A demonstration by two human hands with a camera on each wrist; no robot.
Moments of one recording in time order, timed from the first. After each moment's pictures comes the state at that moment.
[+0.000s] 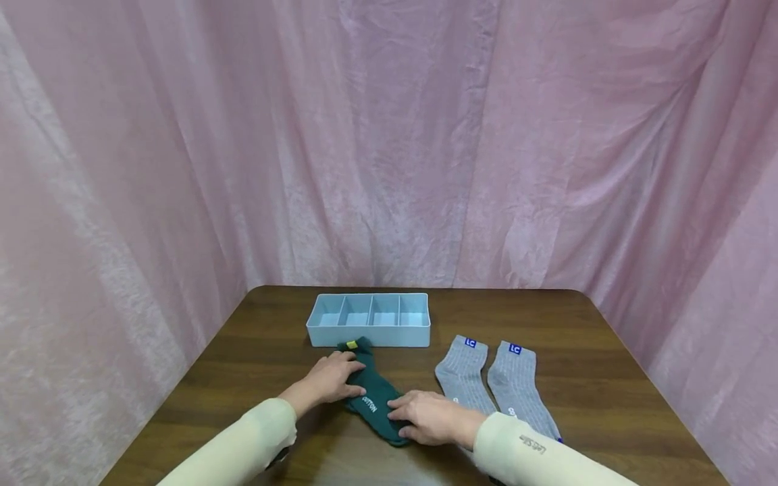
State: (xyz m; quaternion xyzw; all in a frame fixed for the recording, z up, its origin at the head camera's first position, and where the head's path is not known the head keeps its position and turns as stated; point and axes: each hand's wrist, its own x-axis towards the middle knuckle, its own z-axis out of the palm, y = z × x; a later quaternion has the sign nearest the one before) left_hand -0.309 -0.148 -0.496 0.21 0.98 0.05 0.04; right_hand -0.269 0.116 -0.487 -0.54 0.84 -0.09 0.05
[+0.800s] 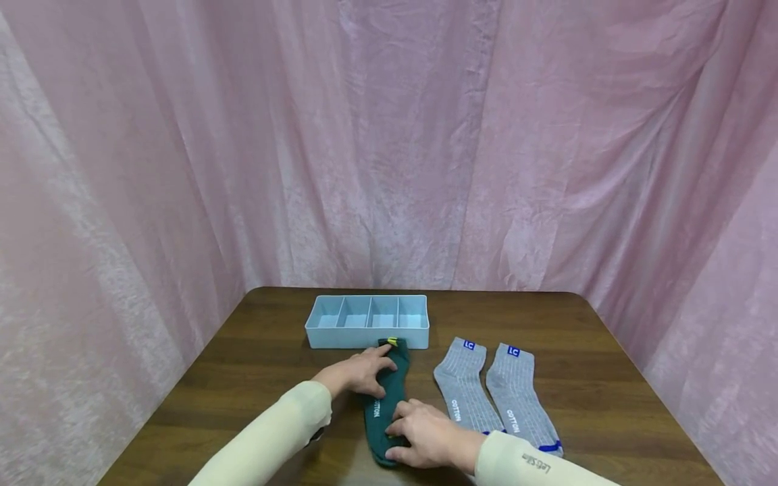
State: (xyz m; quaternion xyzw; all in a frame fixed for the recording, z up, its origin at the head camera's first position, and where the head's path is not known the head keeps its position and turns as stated) left_hand -0.338 -0.093 -0.485 0.25 0.96 0.08 0.15; right_hand -0.248 0.114 -0.495 -0.52 0.85 -0.13 0.01
